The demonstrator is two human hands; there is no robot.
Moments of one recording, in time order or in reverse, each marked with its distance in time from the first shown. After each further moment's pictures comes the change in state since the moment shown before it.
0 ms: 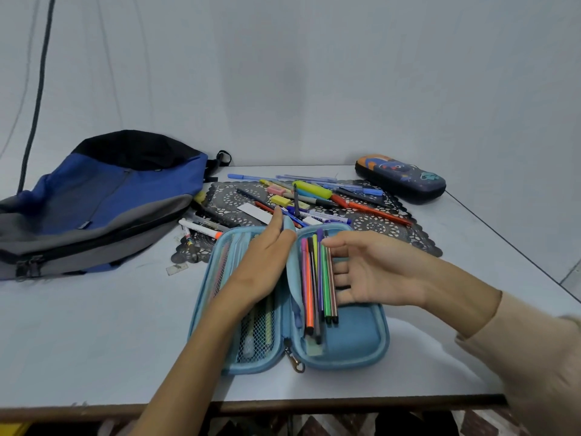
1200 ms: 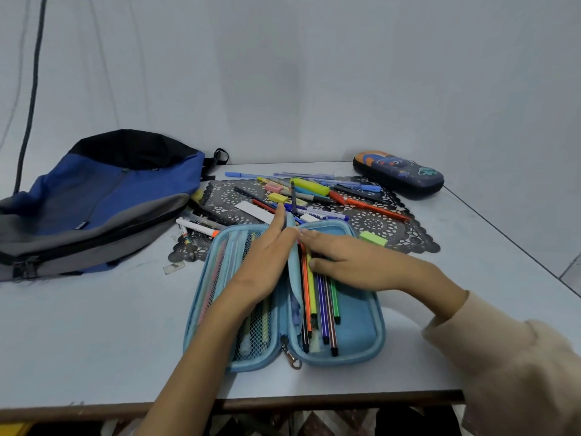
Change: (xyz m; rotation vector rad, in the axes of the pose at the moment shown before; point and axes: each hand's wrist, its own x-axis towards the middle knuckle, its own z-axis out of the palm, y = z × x) left_hand 0.001 0.000 0.009 -0.081 0.016 0.009; right_hand 0.021 -0.003 -0.002 -1.726 0.184 -0.414
